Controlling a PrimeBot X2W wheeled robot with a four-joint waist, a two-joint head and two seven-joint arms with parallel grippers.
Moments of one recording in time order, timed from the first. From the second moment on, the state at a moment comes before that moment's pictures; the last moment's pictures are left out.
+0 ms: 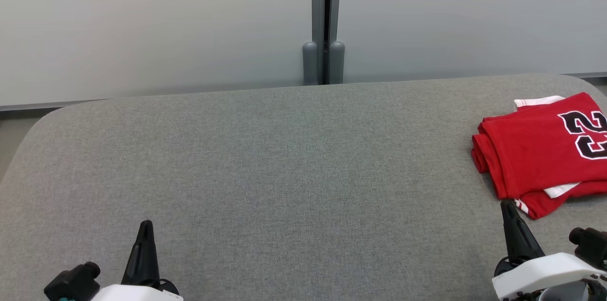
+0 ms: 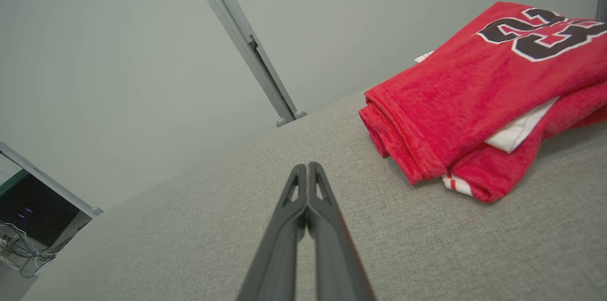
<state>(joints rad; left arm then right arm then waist) 0.08 0.04 0.00 0.19 -0.58 -0.03 -0.17 -0.04 -0.17 0.12 0.27 0.68 0.13 -0.17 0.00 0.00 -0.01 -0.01</state>
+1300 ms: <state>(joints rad) -0.01 0.04 0.05 0.21 -1.07 -0.08 -0.03 -0.07 -0.11 0.01 0.26 1.13 0.13 -0.04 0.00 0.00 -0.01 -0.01</state>
